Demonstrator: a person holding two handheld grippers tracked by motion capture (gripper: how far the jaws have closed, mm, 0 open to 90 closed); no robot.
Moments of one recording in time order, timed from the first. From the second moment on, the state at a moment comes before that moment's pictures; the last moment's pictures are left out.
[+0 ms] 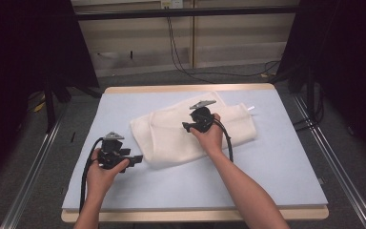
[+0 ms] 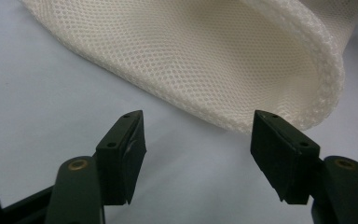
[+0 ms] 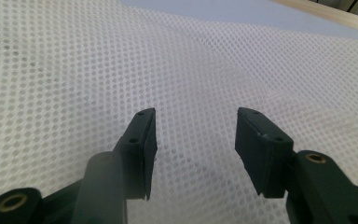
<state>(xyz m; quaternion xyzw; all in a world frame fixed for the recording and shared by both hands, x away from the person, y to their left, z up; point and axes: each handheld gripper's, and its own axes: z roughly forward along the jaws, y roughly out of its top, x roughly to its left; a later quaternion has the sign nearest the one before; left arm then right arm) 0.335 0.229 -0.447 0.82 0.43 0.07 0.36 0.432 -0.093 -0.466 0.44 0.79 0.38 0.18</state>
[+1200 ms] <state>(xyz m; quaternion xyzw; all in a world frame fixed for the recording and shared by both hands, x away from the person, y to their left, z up) 0.336 0.234 -0.446 0.81 0.45 0.05 0.38 0.462 -0.069 -0.480 0.47 0.80 0.34 0.16</state>
